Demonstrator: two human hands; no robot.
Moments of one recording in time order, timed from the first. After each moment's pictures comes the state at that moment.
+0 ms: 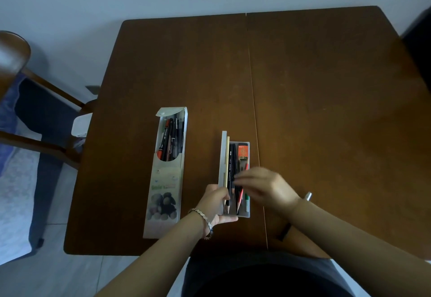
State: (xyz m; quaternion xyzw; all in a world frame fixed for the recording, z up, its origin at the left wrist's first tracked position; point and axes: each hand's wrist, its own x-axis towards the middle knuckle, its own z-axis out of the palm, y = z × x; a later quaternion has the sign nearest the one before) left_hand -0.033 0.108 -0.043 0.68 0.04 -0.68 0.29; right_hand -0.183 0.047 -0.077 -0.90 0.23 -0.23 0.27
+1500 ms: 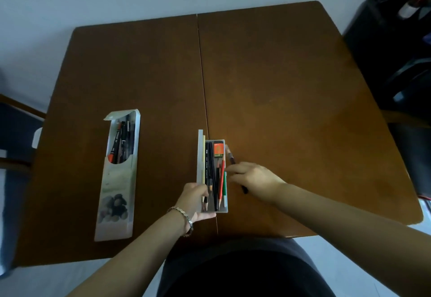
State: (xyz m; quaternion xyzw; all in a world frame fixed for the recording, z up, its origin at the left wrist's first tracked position) left_hand -0.108 0.102 -0.047 0.68 0.00 -0.68 0.27; right_hand -0.277 0.032 -0.049 -0.93 0.27 0.06 0.23
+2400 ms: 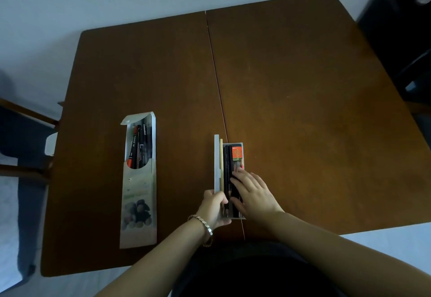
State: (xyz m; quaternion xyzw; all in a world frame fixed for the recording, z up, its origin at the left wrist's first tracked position) left_hand -0.088 0.111 -0.064 0.72 -0.04 -0.66 0.22; right_hand -0.220 0.090 -0.102 -0.87 0.46 0.01 0.19
